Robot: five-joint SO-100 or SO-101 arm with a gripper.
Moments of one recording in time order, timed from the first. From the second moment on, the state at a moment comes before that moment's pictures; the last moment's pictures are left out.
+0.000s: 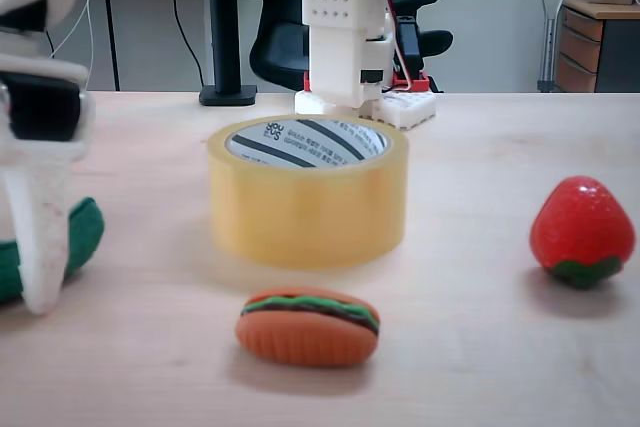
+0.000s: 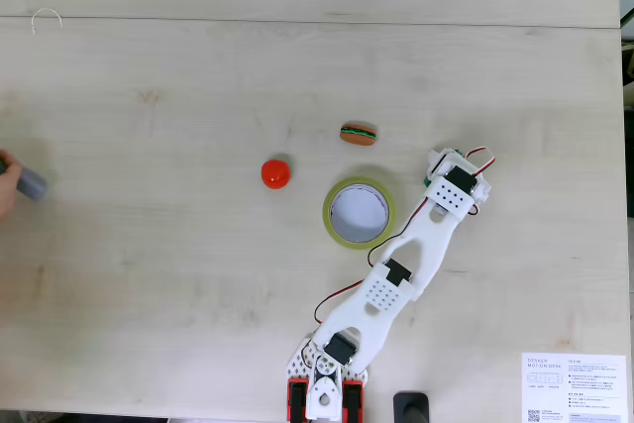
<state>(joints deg) 30.8 41.8 46.2 69.8 -89.1</state>
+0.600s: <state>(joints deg) 30.4 41.2 44.5 76.2 -89.3</state>
